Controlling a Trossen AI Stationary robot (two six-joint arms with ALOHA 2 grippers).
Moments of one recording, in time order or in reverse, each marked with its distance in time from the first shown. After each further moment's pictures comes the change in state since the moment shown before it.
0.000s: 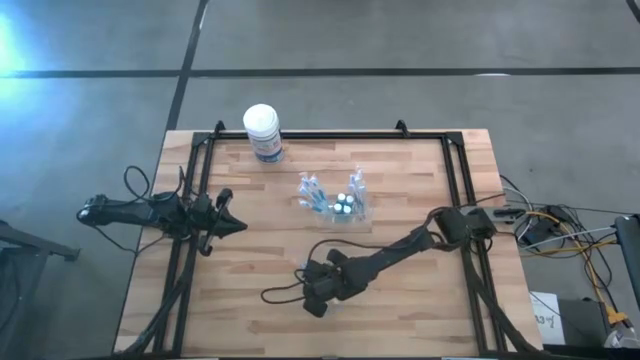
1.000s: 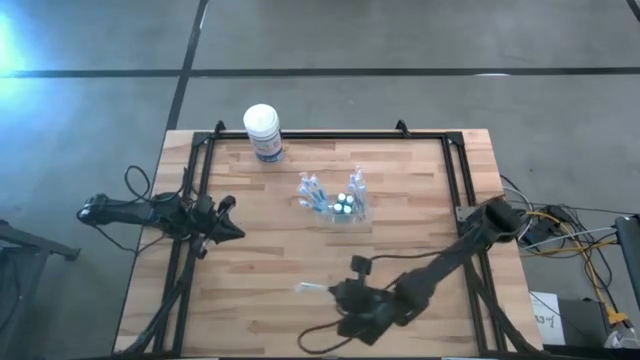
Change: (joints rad) left arm -0.003 0.006 -0.005 -0.008 0.112 -0.126; right arm 0.230 -0.377 -0.163 0.048 0.443 -0.247
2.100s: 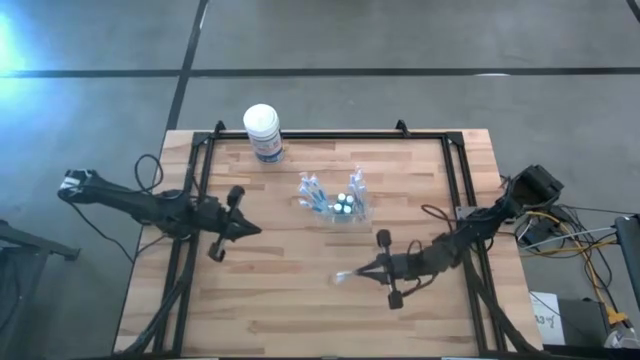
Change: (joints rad) left arm -0.104 0.610 0.235 0.411 -0.170 0.334; right arm -0.058 -0.440 -0.994 1.501 -0.256 -0.659
